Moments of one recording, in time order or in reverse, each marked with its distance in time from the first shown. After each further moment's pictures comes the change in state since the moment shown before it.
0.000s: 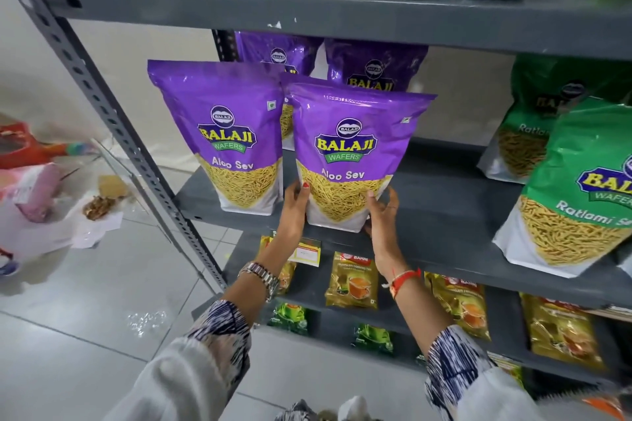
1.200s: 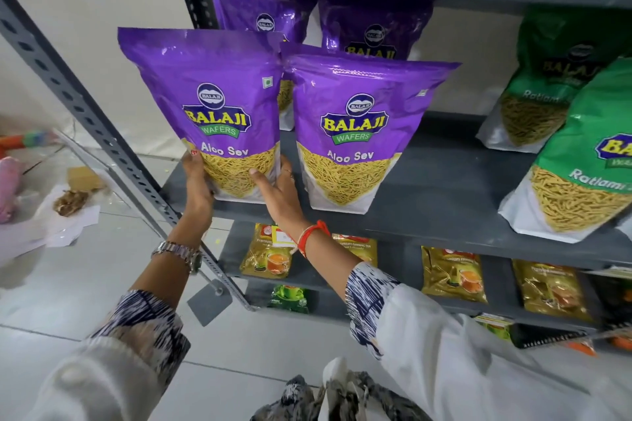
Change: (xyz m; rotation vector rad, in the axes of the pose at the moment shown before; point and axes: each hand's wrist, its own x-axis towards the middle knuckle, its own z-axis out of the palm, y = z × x) left_hand 0.058 0.013 -0.143 -0.053 0.288 0.158; right_hand -0.010 0.024 0.163 -0.266 -0.214 -0.068
